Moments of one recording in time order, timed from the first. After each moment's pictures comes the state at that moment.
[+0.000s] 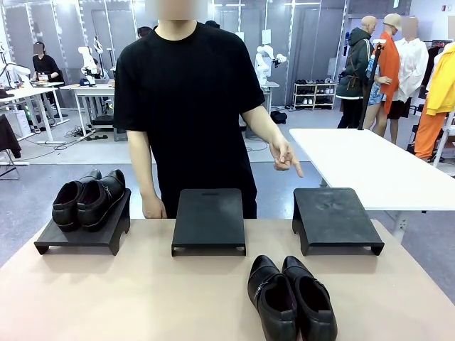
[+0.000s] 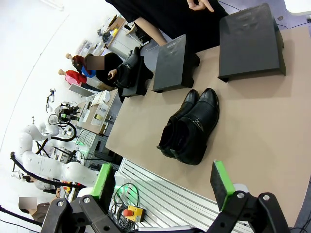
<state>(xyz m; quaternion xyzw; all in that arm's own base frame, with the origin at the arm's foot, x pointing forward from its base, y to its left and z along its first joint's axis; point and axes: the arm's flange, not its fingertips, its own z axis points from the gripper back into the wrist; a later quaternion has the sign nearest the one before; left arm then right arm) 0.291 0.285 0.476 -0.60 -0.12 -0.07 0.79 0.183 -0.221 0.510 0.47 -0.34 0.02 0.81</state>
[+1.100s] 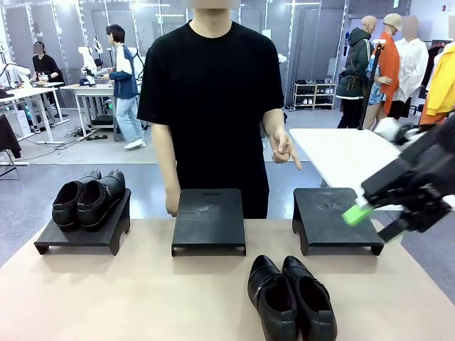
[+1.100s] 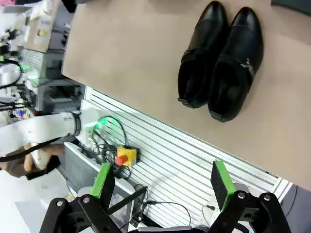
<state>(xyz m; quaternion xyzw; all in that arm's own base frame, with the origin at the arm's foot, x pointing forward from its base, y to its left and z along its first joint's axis) 0.291 0.285 0.476 -0.60 -0.12 -0.07 0.79 0.282 0.070 0.552 0.30 -0.06 0.11 0.95</state>
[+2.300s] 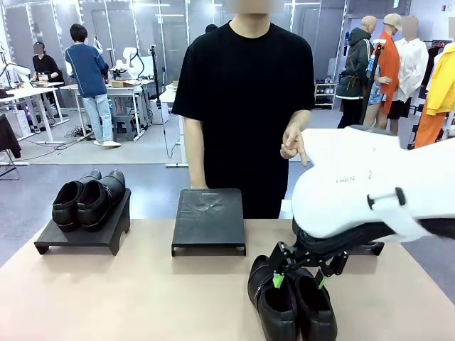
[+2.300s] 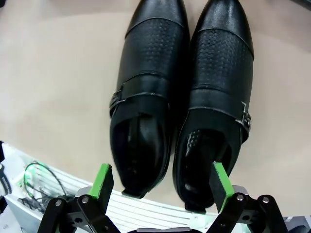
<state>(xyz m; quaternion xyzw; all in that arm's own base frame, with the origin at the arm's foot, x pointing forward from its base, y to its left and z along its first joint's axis) 0.291 0.285 0.476 -0.60 -0.12 -0.07 0.79 0.353 0.189 0.392 0.10 -0.04 0.06 0.99</state>
